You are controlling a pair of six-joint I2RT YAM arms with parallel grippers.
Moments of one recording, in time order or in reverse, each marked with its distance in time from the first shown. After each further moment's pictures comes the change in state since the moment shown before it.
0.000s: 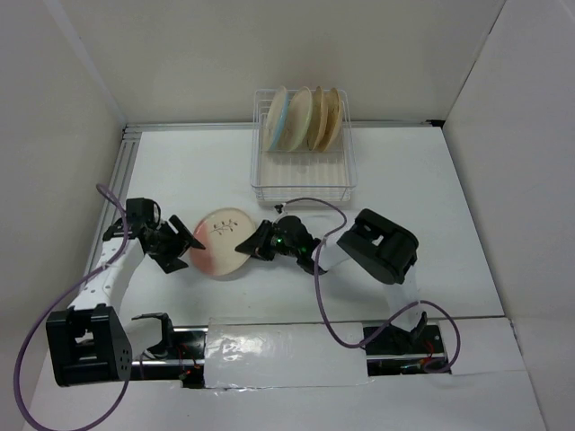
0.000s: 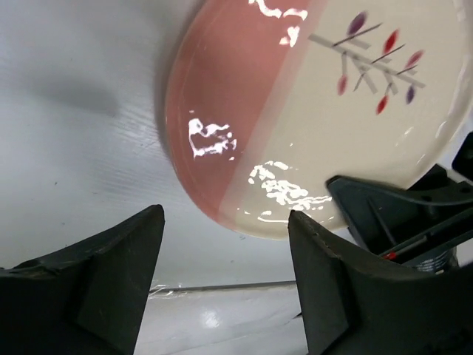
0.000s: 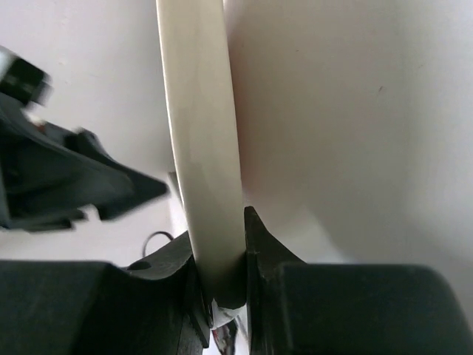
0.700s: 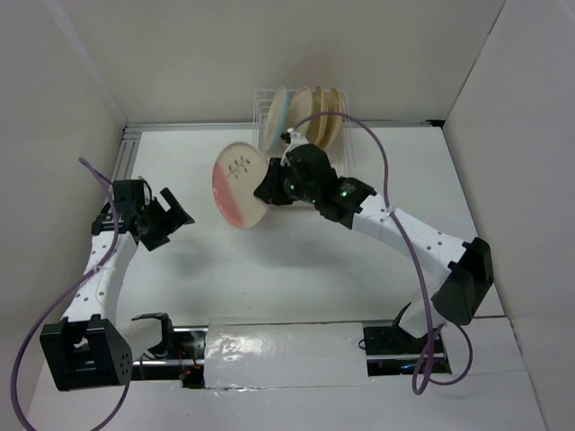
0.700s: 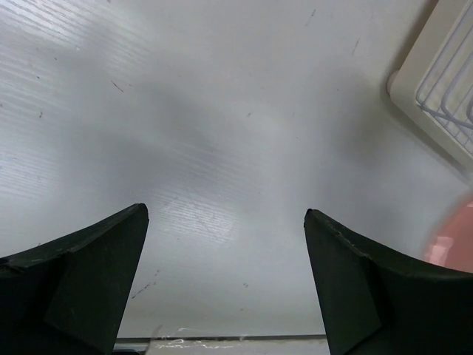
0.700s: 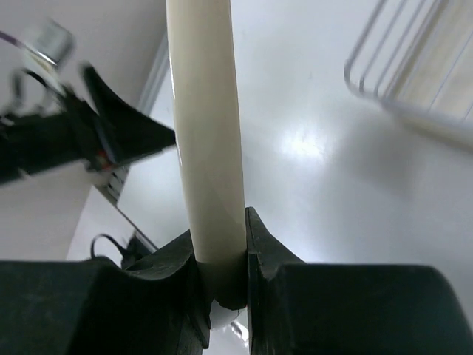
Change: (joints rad) left arm 0.000 -0.025 0.195 0.013 -0.140 0.112; right arm -0.046 -0.533 0.499 -1.155 0.203 -0.618
